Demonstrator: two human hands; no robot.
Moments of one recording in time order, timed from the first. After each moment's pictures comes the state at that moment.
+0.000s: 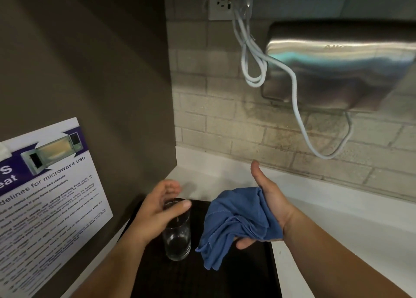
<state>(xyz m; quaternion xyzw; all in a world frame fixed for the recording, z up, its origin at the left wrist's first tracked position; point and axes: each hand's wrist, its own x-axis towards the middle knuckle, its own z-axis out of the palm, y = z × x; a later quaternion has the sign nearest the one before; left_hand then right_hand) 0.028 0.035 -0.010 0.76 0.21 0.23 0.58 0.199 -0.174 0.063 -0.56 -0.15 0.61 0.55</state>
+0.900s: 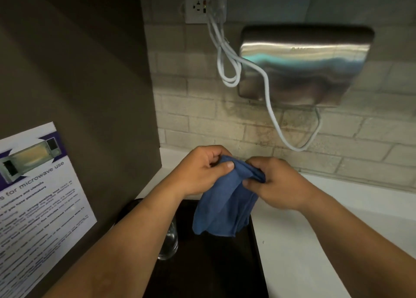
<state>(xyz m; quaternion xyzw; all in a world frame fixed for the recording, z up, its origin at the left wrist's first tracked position) 0.122 -0.026 0.085 0.84 0.00 0.17 0.51 0.211 -0.221 0.109 -0.82 -0.46 0.06 0.33</state>
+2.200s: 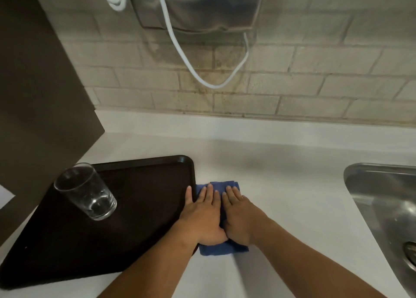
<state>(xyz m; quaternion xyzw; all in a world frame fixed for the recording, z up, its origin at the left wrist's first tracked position) 0.156 -0.217 -0.108 0.97 0.05 -0.22 0.03 0.213 -0.346 -0.104 -0.89 -0.41 0.20 -0.02</state>
